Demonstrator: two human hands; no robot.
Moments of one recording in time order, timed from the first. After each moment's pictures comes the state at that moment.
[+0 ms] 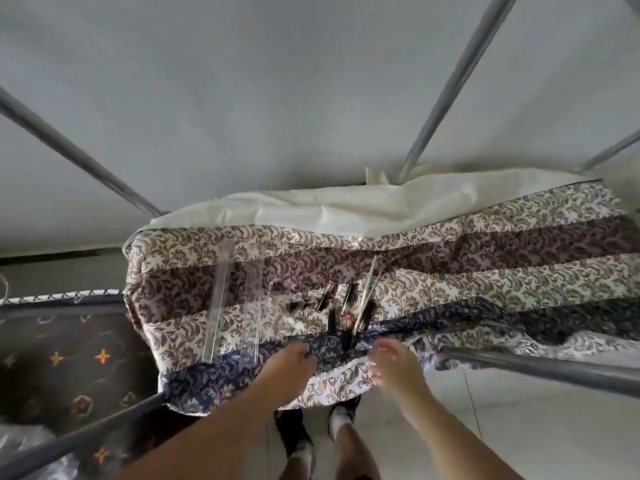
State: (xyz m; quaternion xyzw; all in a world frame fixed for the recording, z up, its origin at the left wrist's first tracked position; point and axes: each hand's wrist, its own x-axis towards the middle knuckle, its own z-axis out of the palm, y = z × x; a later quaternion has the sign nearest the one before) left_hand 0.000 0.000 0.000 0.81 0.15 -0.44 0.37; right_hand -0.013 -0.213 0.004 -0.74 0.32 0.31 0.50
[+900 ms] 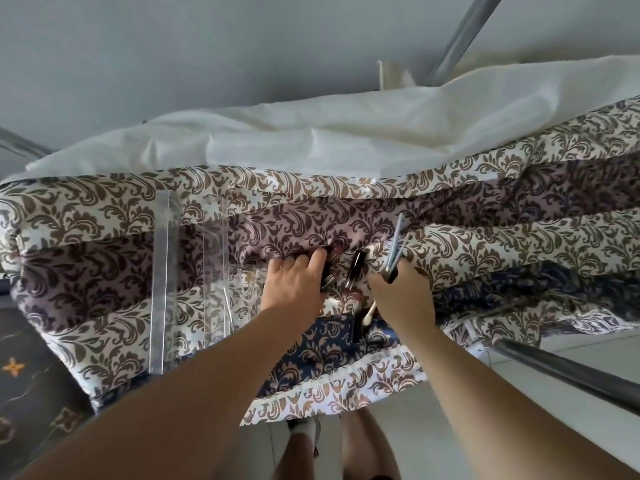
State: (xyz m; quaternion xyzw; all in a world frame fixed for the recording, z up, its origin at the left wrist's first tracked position) left_hand 0.101 -0.030 -0.148 0.97 -0.10 -0.21 0.07; right_hand 0.083 -0.213 -0.138 -0.87 0.28 0.20 0.35
